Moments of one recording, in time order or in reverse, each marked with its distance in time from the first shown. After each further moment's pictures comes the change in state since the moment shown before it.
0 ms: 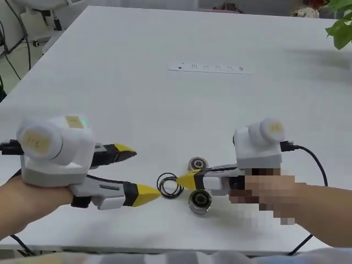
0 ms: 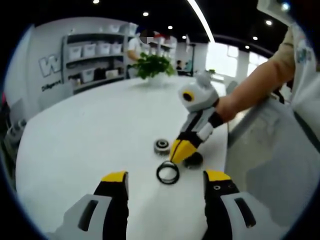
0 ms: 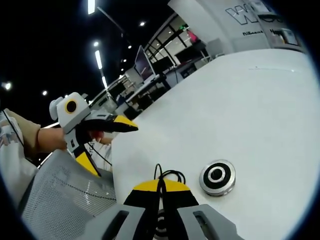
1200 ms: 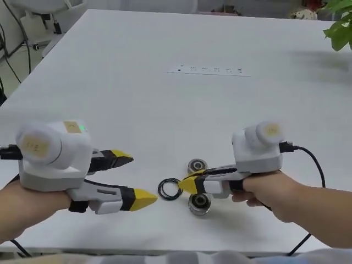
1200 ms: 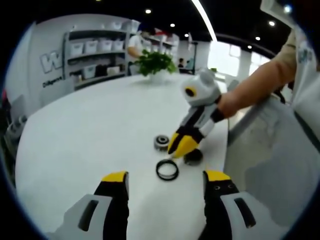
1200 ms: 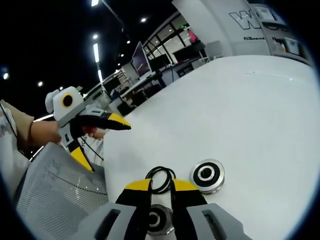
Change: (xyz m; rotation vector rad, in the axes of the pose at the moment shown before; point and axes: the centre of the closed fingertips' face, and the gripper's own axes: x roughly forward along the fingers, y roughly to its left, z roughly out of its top) left arm -0.003 0.001 -0.006 -0.020 0.022 0.006; right arm -0.009 -0.010 -0.001 -0.055 0.023 -0.076
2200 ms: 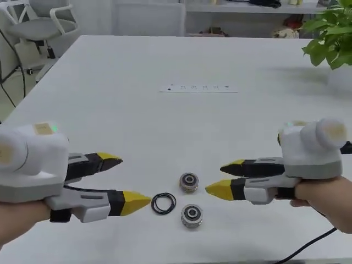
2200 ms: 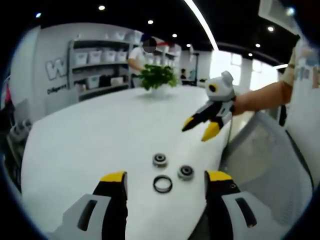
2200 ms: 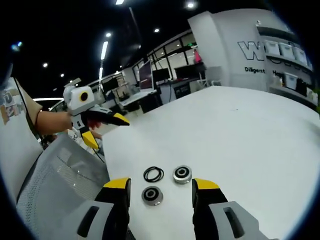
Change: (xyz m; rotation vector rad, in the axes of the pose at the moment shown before) left arm -0.030 -0.016 0.039 -0.007 -0.093 0.028; right arm -0.106 0.016 0.016 -0.204 -0.089 -0.146
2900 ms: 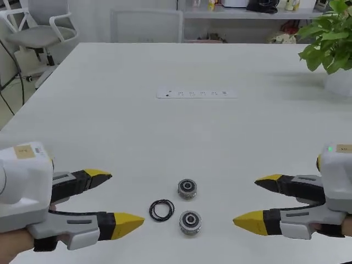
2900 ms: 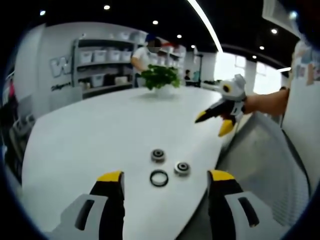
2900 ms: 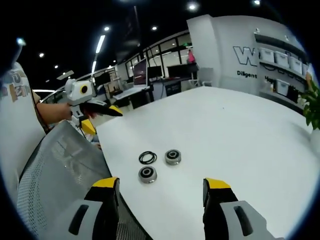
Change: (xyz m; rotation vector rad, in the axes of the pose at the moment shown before) left arm -0.014 -0.009 -0.011 -0.032 -0.008 0.032; right arm -0.045 0.000 -0.025 -0.031 0.022 -0.107
